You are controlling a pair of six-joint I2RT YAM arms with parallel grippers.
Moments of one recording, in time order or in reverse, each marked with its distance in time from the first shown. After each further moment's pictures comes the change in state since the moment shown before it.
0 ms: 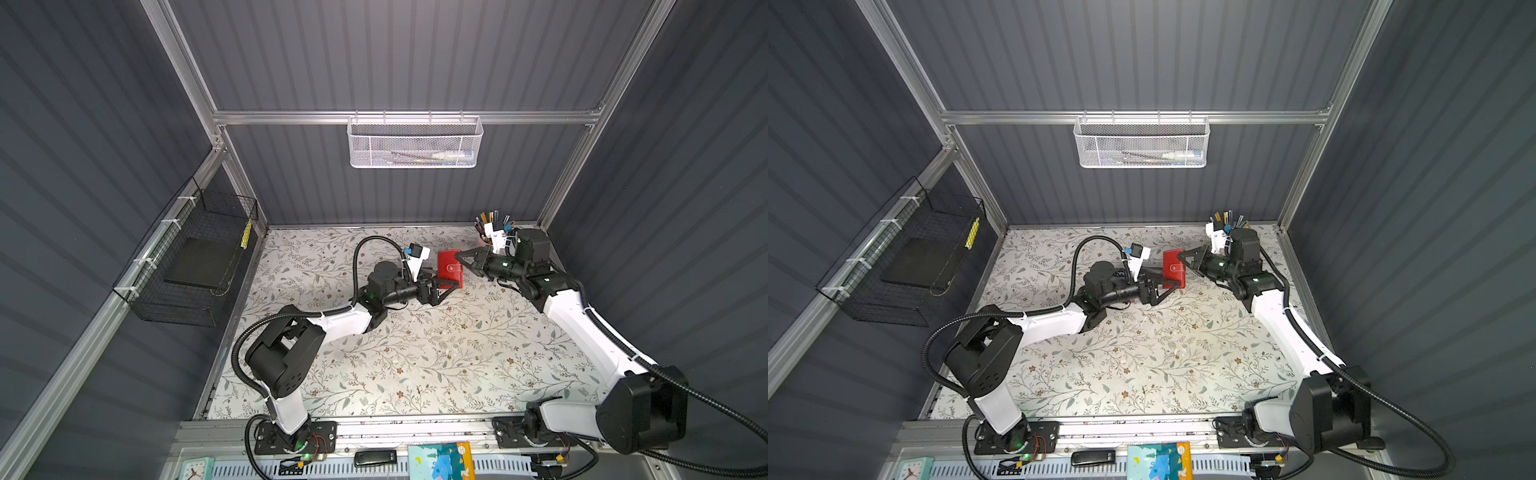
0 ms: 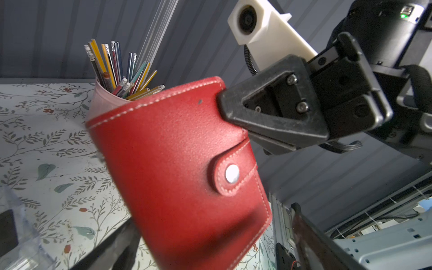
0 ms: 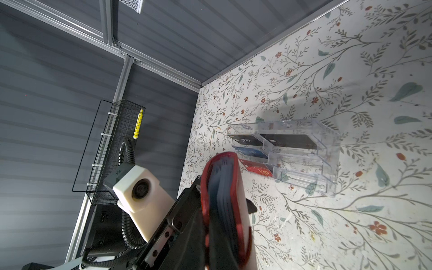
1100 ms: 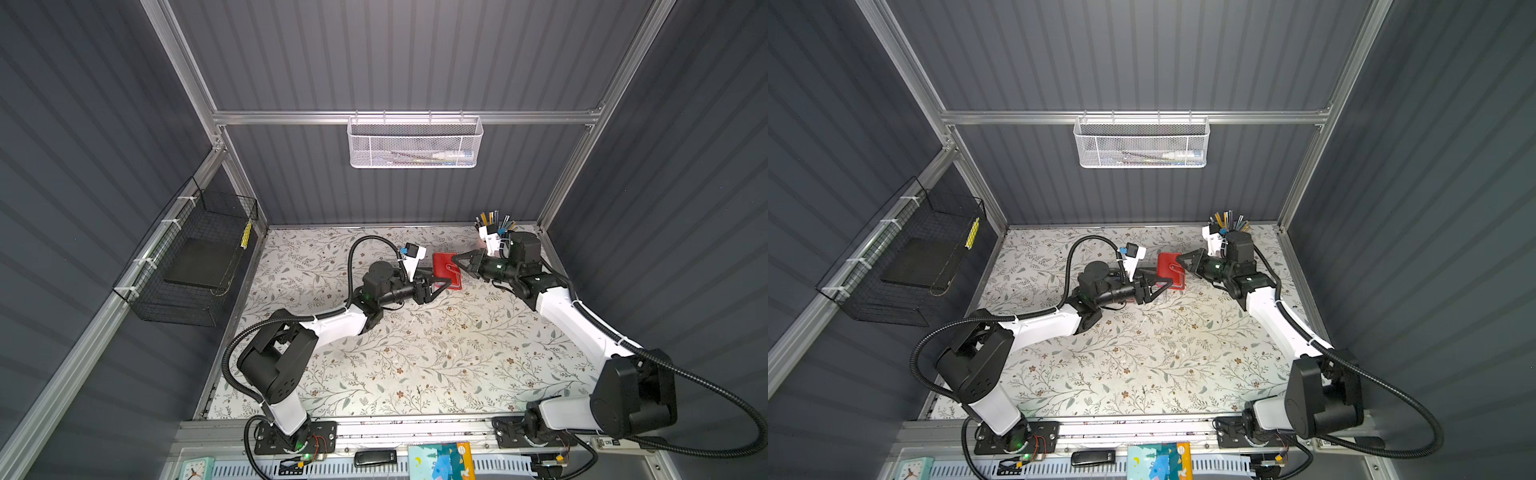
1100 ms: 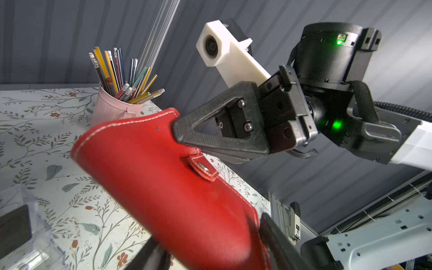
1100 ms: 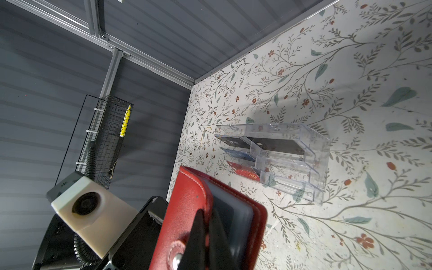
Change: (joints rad) left arm 0.011 -0.058 -0.031 -0.034 -0.001 0.026; right arm 0.000 0.063 -0.052 0.088 -0.004 -0.051
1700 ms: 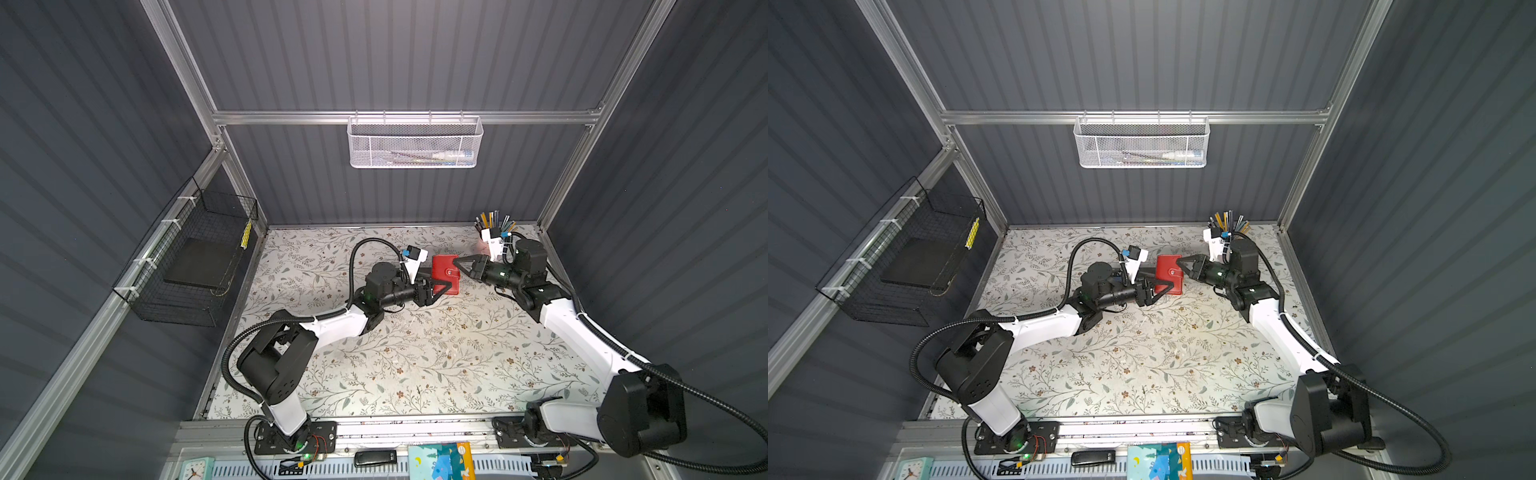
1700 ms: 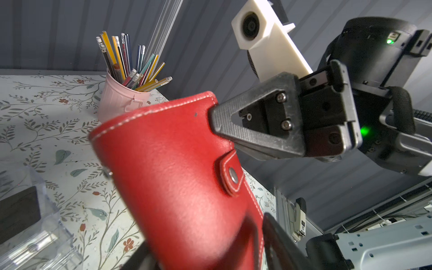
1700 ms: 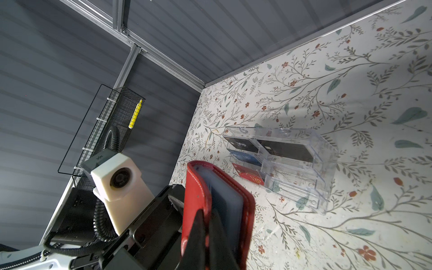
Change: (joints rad) left arm -0.005 -0.002 0.000 -0.064 -0.031 0.018; right arm 0.001 -0.084 -0.094 0.103 -0.019 -0.043
